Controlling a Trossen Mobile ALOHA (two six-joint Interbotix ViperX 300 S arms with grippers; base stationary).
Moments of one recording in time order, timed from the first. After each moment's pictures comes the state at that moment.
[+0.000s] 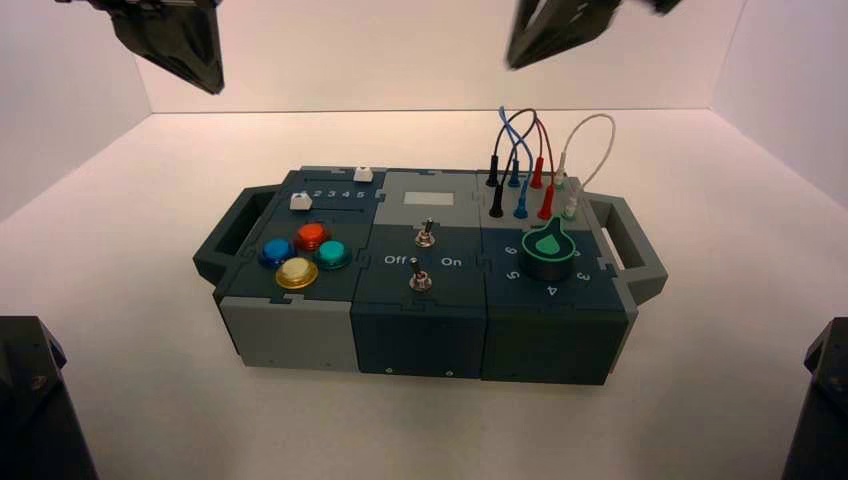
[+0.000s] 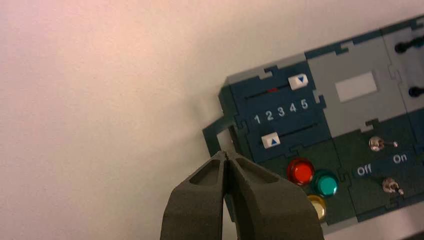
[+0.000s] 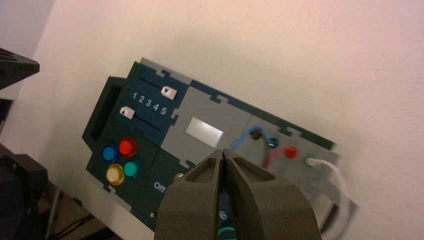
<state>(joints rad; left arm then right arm) -0.42 -0.47 0.90 -0.01 0.74 -0.03 0.59 -0.31 0.79 0.35 0.54 0.02</state>
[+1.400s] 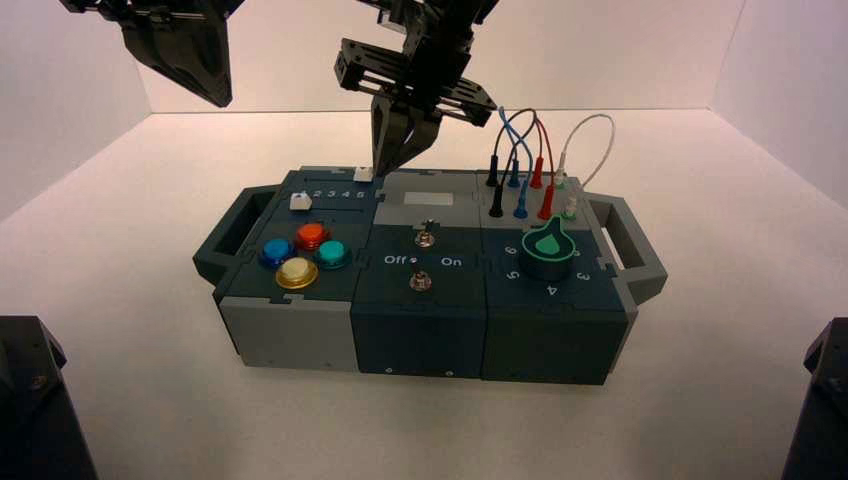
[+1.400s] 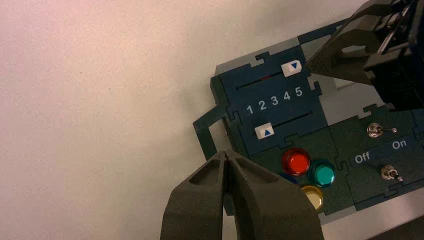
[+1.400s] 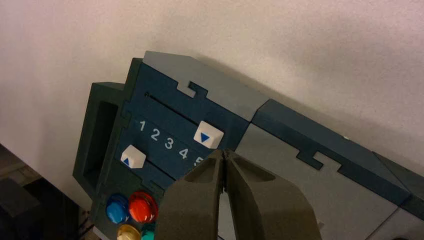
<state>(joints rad) -0.44 -0.45 0.90 -0.01 0.74 -0.03 0.72 0.28 0.41 0.49 0.58 0.02</state>
